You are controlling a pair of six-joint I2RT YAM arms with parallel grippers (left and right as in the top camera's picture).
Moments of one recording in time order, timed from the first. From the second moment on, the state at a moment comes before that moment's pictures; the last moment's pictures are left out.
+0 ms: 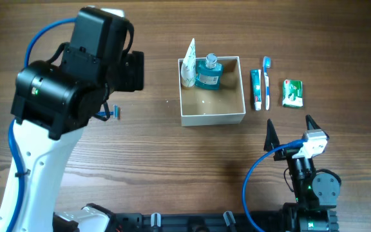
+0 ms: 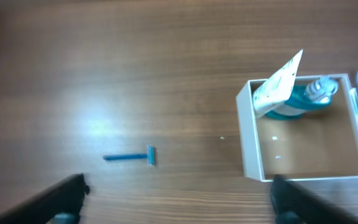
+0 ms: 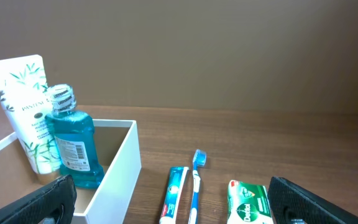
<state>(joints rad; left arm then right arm) -0.44 1.49 2.02 -1.47 -0.30 -0.32 -0.04 0.01 0.01 0.01 -0.14 0.01</state>
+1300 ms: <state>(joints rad) -0.08 1.52 1.55 -1.49 -0.29 -1.72 -0.04 0.01 0.01 0.01 -0.14 0.01</state>
